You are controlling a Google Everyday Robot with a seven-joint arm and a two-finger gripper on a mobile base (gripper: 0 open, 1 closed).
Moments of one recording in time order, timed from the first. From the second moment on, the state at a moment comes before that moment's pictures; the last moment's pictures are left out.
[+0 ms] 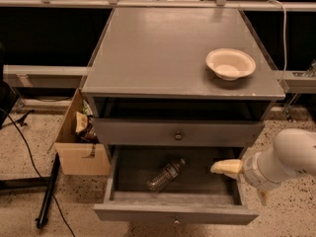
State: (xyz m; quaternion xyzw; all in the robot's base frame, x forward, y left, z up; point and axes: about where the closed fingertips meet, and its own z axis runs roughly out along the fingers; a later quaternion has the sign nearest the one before) arm 0.422 -0.248 0.591 -0.96 0.24 -0.03 0.16
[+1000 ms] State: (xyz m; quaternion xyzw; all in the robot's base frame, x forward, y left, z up) arm 0.439 -0.213 0.585 -0.95 0.21 -0.13 0.18
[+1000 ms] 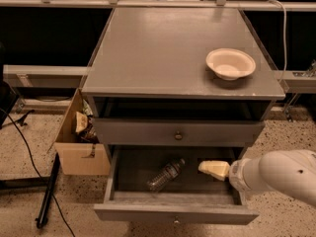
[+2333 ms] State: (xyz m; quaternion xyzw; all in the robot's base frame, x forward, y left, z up) arm 0.483 -0.148 0.576 -0.92 0.24 -0.21 0.24
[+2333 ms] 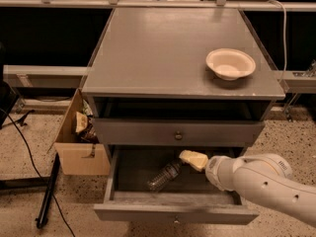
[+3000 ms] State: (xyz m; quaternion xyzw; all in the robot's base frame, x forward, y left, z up) arm 0.509 -0.146 0.553 -0.91 0.27 -0.21 0.22
